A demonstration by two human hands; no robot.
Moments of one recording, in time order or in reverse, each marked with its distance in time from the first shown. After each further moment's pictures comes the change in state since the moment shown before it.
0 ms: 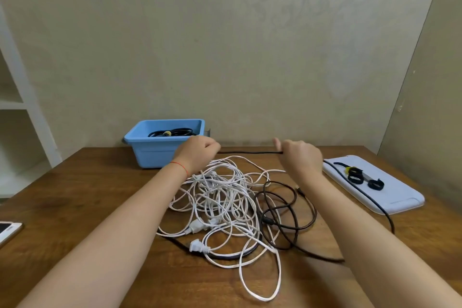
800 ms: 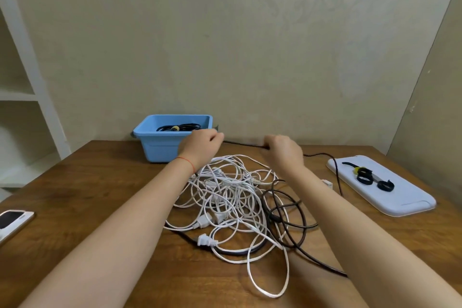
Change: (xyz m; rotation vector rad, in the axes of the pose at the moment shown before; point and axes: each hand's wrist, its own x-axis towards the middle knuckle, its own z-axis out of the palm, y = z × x) left_hand -0.003 -0.003 -0.005 0.059 0.117 -0.051; right_hand 0.003 -0.053 -0.004 0.243 -0.153 -0.098
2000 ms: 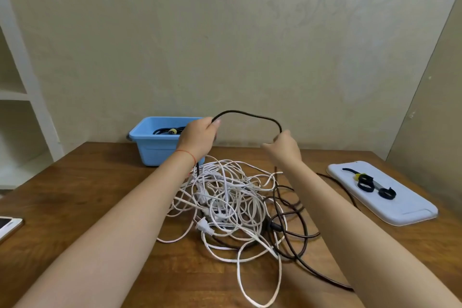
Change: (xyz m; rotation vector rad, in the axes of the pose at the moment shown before) left_hand 0.029 0.005 -0.008 -0.196 0.144 -0.051; right_hand 0.030 -0.001 0.000 0.451 -0.141 0.426
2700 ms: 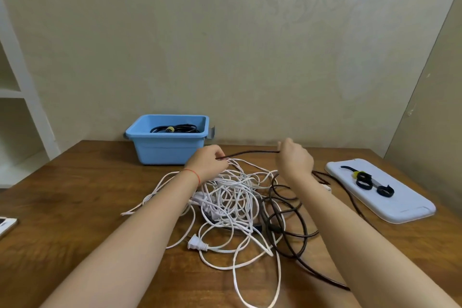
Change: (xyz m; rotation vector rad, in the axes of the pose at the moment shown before) left_hand -0.029 -0.026 0.037 0.092 -0.343 -0.132; right_hand 0.003 0.038 0.002 -0.487 0.217 -0.123
